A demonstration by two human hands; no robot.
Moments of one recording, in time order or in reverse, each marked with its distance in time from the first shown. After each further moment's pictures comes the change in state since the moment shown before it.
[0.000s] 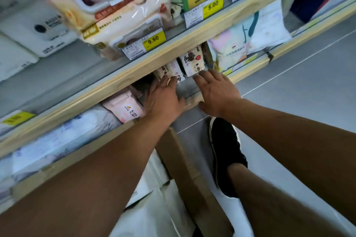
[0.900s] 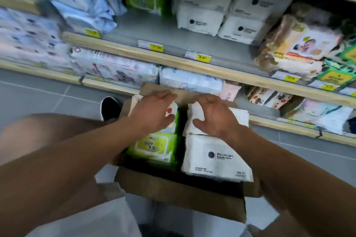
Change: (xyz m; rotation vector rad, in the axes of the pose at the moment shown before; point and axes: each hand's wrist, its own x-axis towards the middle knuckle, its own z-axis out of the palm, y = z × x) left_hand -0.370 -0.239 -0.120 -0.255 0.096 -0.231; right_hand -0.134 -0.351 -0.092 -0.032 -0.135 -0.495
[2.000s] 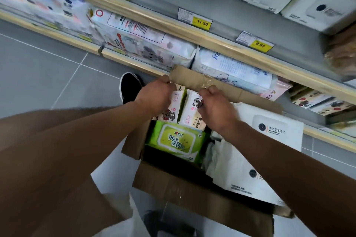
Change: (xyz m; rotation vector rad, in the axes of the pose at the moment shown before) left_hand 0.023 -0.127 0.049 -0.124 -0.076 -0.201; right_hand 0.100 -0.061 0.077 0.028 -0.072 -0.004
